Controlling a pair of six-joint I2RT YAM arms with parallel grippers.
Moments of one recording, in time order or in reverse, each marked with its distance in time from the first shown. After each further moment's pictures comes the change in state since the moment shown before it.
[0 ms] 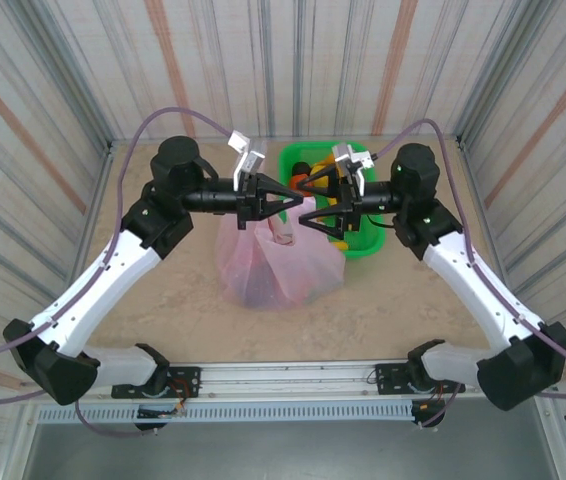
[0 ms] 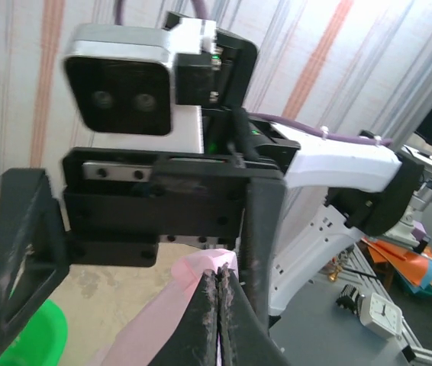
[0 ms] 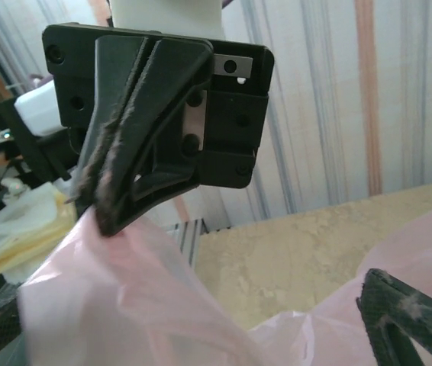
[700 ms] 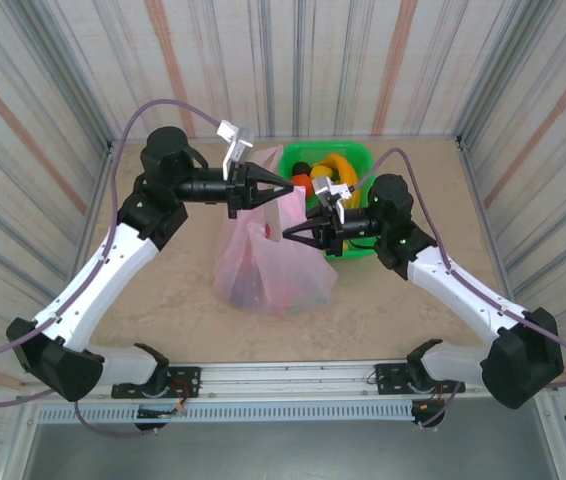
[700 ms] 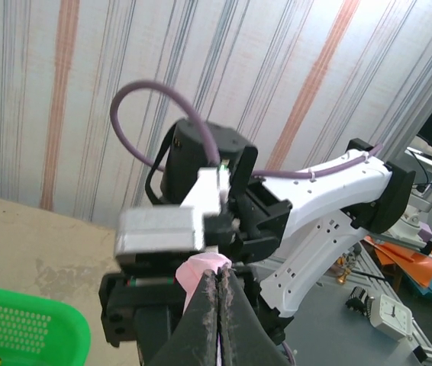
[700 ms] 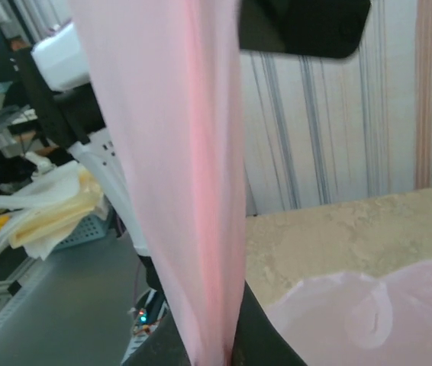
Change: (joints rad) left arm 0.090 0.022 0.019 0.043 0.068 -0.010; right arm 0.110 -0.012 -0.269 0.253 0.066 0.035
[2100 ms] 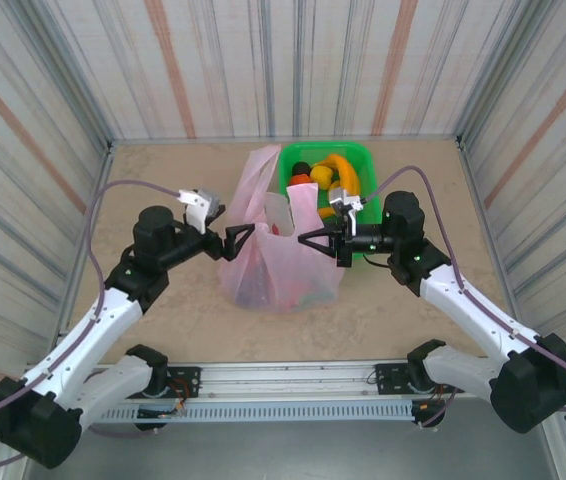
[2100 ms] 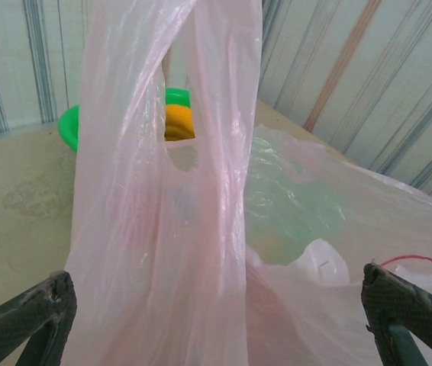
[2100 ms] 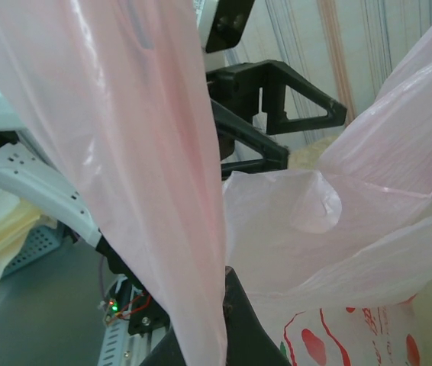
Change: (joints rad) left arm 0.091 -0.356 -0.671 0.054 -0.705 0.203; right arm -0.066 -0.138 -0.128 -0.130 0.121 -0.011
